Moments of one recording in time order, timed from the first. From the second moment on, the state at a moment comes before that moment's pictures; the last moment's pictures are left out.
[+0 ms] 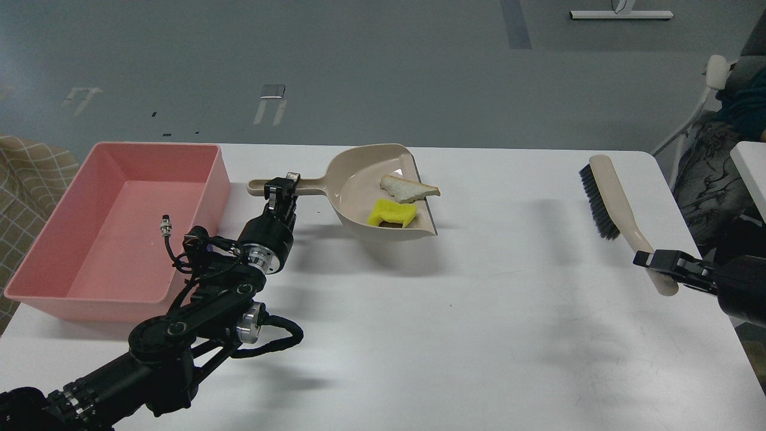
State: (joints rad) left arm -0.40 0.30 -0.74 -1.21 0.63 0.46 -0.30; right arm 0.84 -1.21 -0.01 1.53 -0.96 0.14 0.17
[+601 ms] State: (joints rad) left arm 0.01 0.80 -1.29 -1.46 0.44 0.22 -0.28; right arm 0.83 -1.17 0.00 1.54 -0.96 0.14 0.17
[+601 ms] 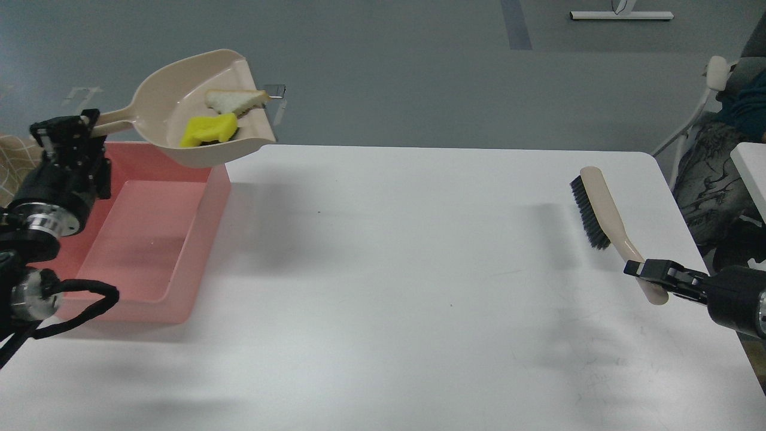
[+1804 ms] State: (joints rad) left arm 0.31 1.06 -1.58 -1.21 0.98 0.21 -0.45; right arm 0.83 -1.12 0.00 1.55 -0.96 0.14 0.17
